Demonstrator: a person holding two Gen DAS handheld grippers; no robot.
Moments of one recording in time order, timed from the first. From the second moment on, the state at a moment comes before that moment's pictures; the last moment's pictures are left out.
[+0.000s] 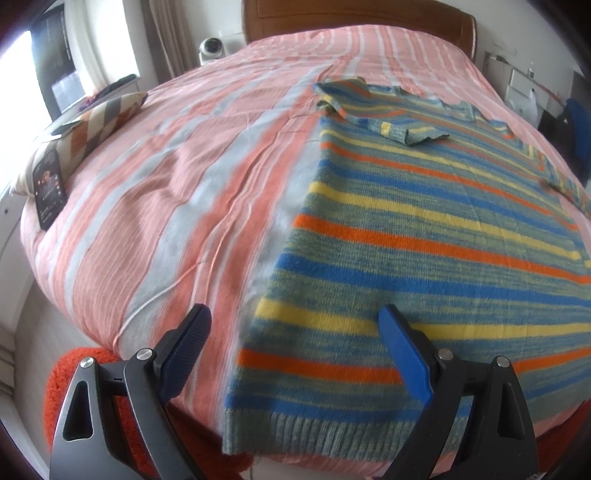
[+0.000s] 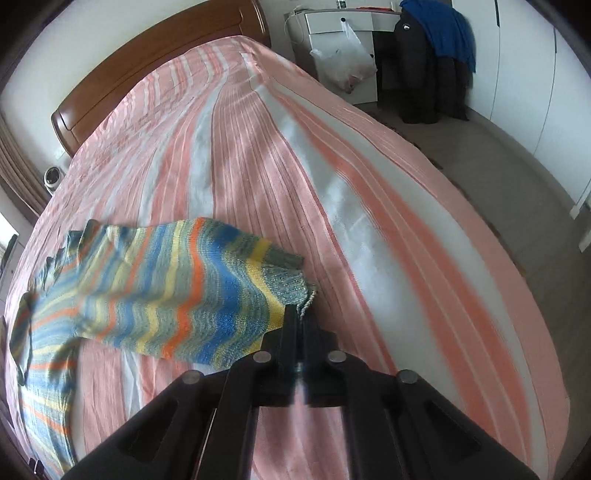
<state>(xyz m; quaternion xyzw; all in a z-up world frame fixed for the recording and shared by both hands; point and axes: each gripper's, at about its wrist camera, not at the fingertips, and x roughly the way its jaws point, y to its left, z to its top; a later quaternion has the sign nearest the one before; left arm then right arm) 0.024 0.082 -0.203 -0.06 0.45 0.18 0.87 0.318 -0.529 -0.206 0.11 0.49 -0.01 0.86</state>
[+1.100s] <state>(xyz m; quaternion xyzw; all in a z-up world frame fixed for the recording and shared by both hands) 0.026 0.080 -0.209 -0.06 0.46 0.17 0.87 0.334 -0.588 -0.176 0.30 0.46 0.04 0.83</state>
